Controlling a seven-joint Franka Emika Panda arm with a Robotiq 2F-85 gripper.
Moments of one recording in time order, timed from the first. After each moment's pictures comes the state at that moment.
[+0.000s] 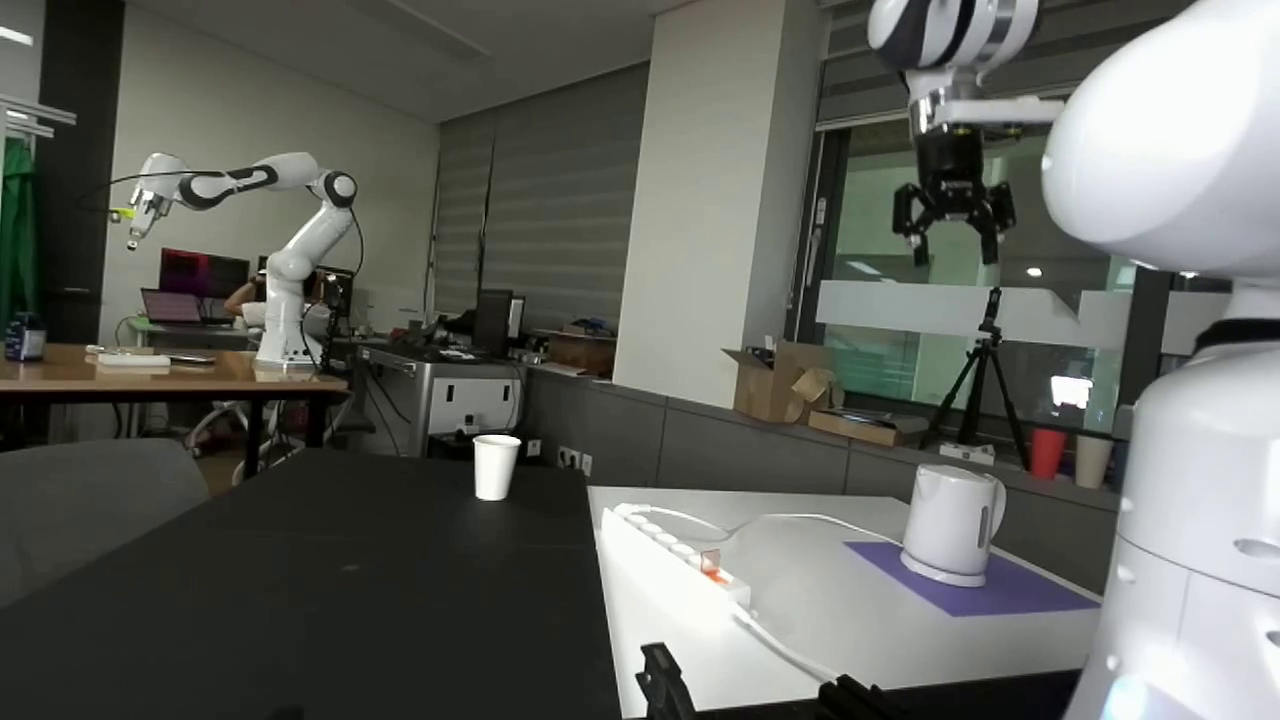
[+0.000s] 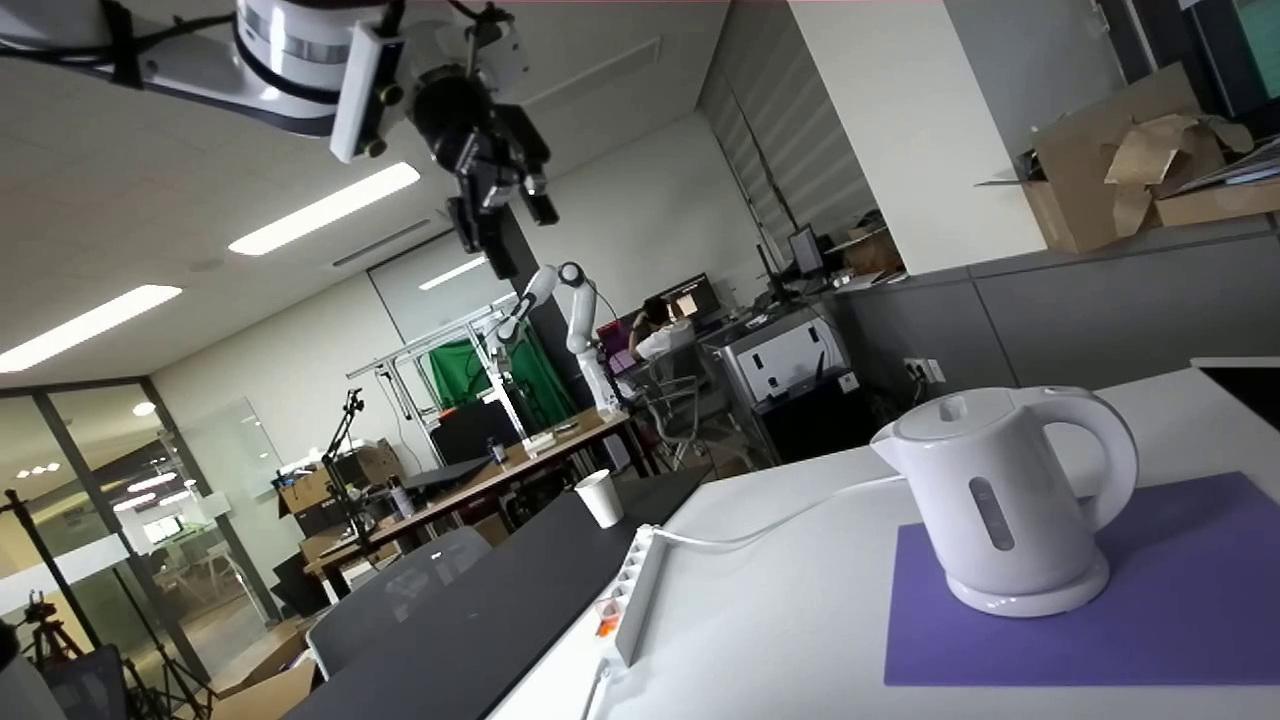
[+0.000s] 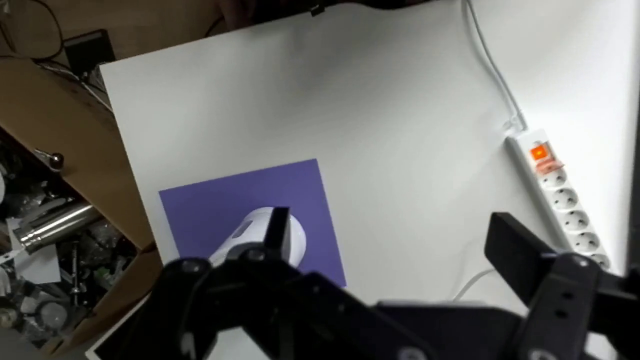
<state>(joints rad) -0.18 -0.29 -0.18 -2.16 -0.21 1.80 -0.05</state>
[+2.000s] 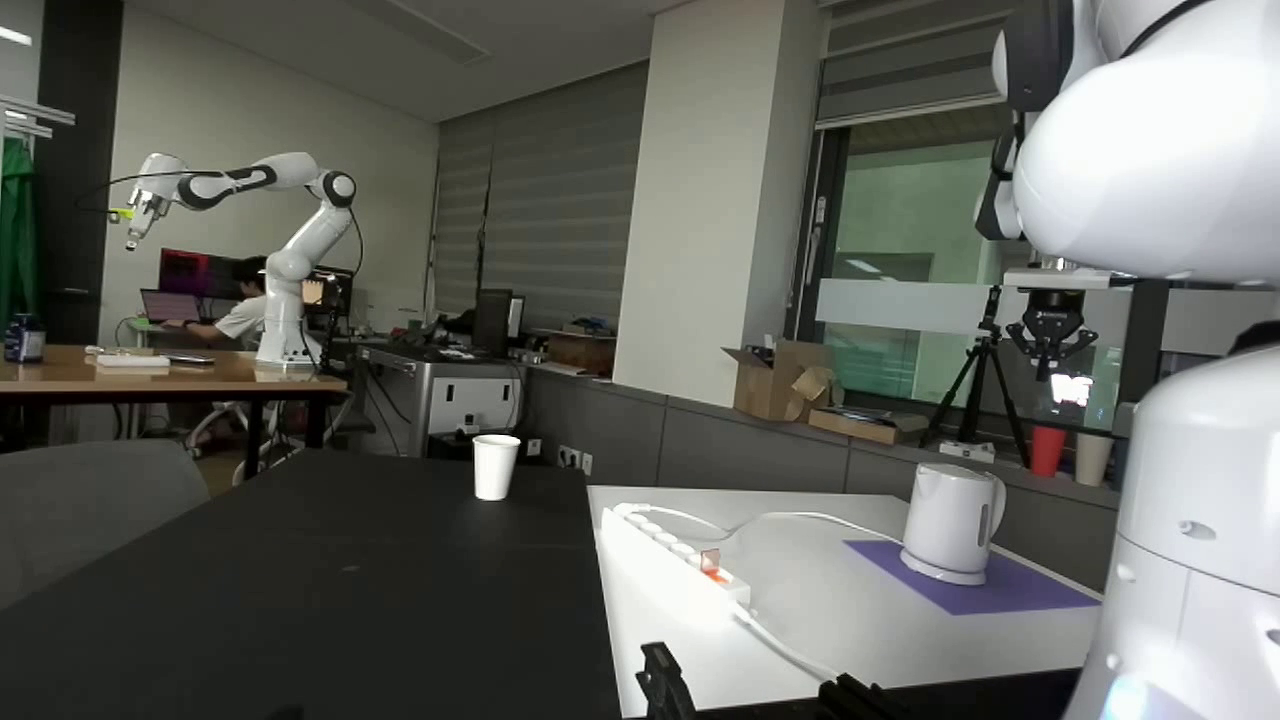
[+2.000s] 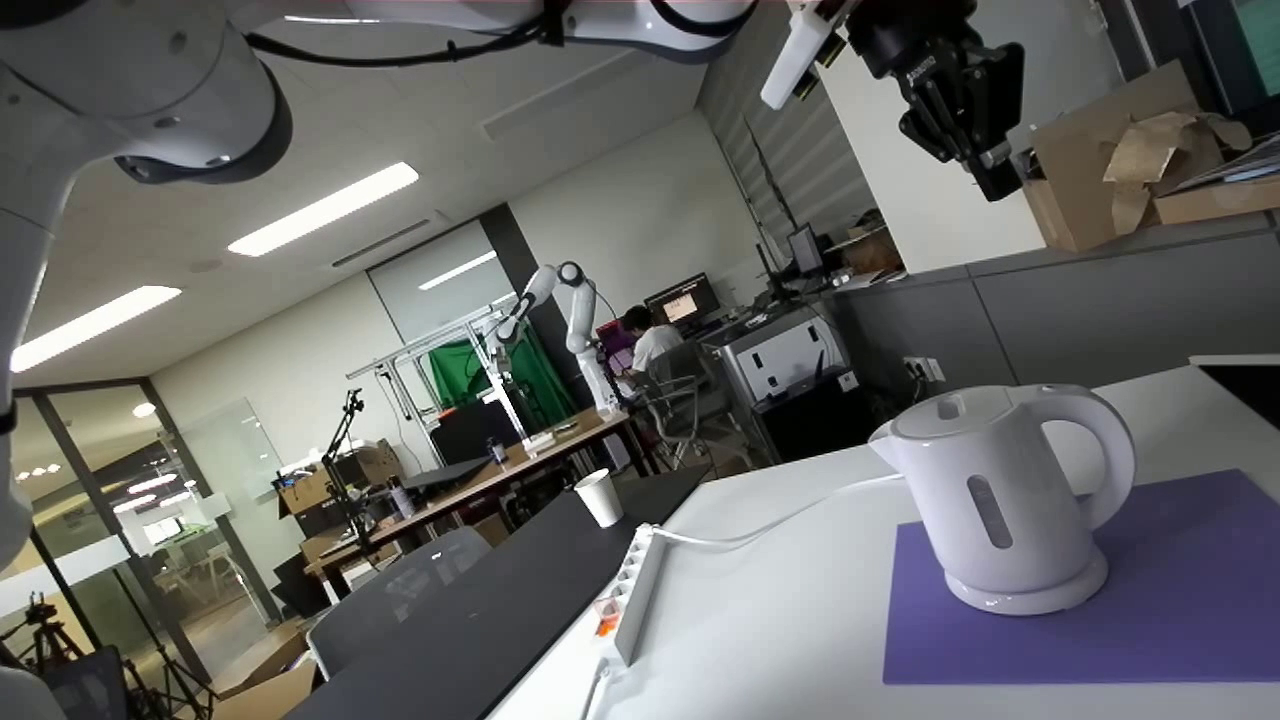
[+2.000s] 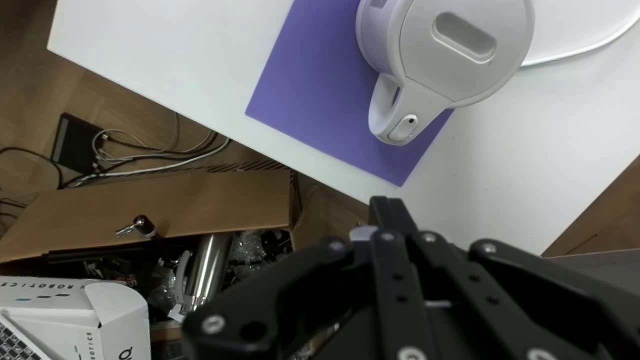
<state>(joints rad) -0.55 0.63 -0.34 -1.34 0.23 2.06 0.17</state>
